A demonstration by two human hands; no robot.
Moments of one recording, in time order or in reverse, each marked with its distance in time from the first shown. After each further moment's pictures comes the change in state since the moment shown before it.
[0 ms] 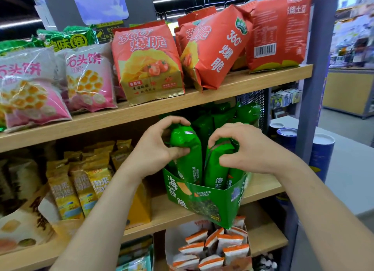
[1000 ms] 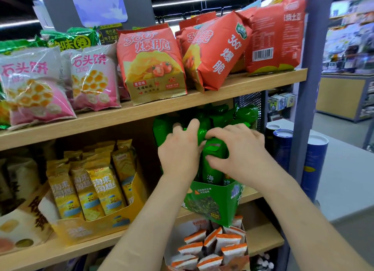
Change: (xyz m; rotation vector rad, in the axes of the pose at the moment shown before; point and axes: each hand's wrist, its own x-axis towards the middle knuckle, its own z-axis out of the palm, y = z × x) left_hand 0.008 0.017 0.069 0.972 0.340 -0.144; right_hand -0.011 -0.026 0.026 -0.277 0.189 0.178
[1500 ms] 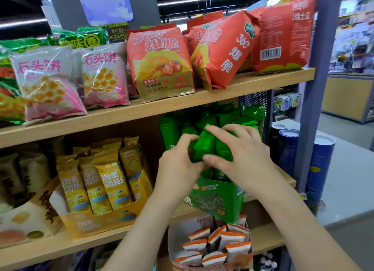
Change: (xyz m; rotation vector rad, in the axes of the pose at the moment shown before) left_hand -0.039 -0.033 -0.003 -0.689 -0.078 0.003; right_hand -0.015 -0.010 0.007 0.051 -0.027 0.051
